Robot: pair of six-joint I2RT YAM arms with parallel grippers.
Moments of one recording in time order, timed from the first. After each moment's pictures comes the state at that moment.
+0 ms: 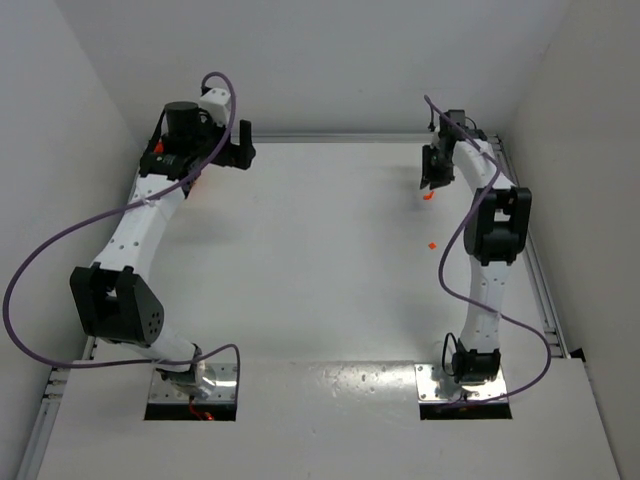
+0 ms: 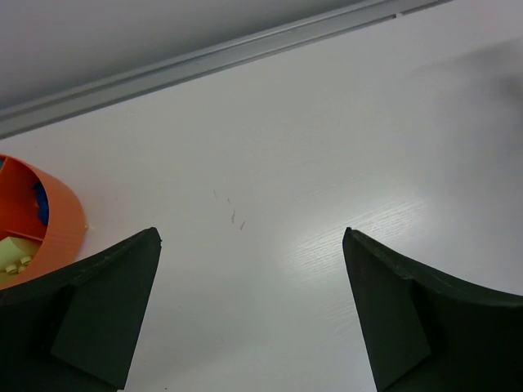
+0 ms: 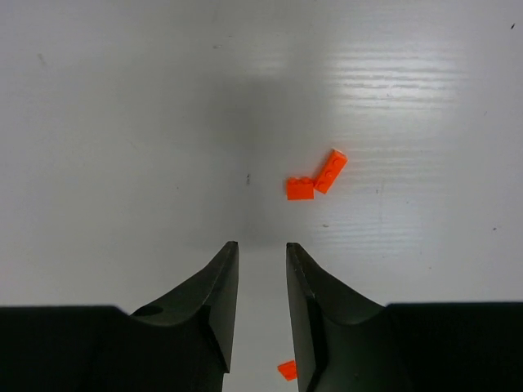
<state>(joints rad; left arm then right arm) -0.11 1.54 1.50 -0.37 0.23 0.07 -0.02 2.28 1.98 -0.80 -0.08 0.03</state>
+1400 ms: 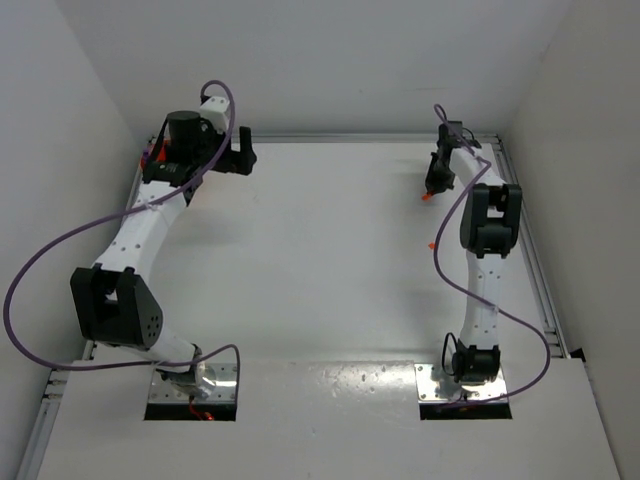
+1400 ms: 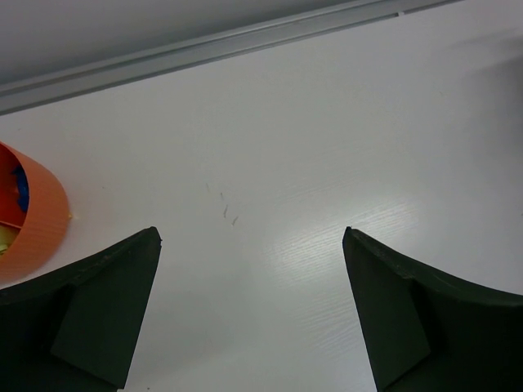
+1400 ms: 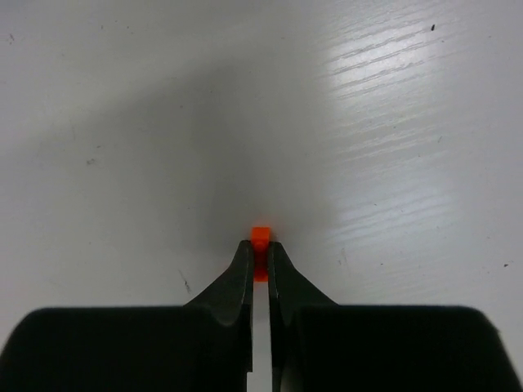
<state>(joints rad) -0.10 1.52 1.42 -0.30 0.21 0.01 -0.05 2.45 2.03 -0.71 0.09 0.29</state>
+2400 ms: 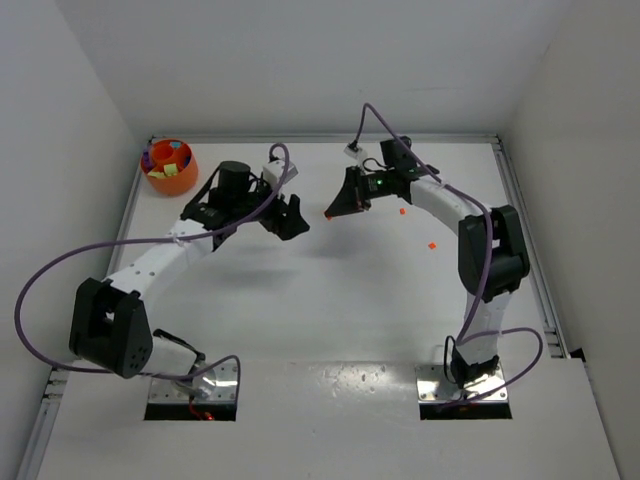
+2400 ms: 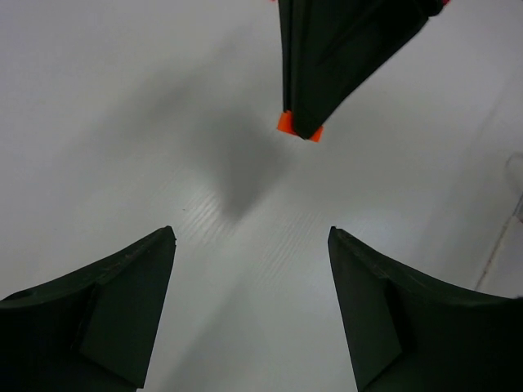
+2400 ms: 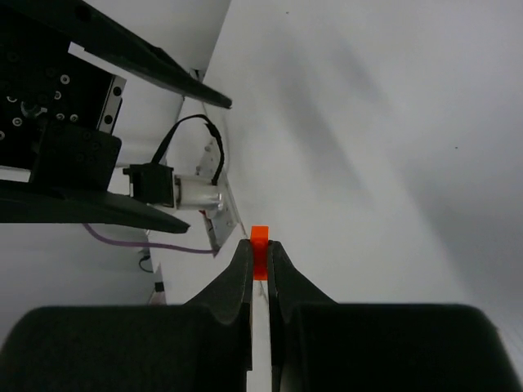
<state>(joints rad) -0.37 1.38 1.04 -0.19 0.58 0.06 0.31 1.94 1.41 -0.28 -1.08 0.34</state>
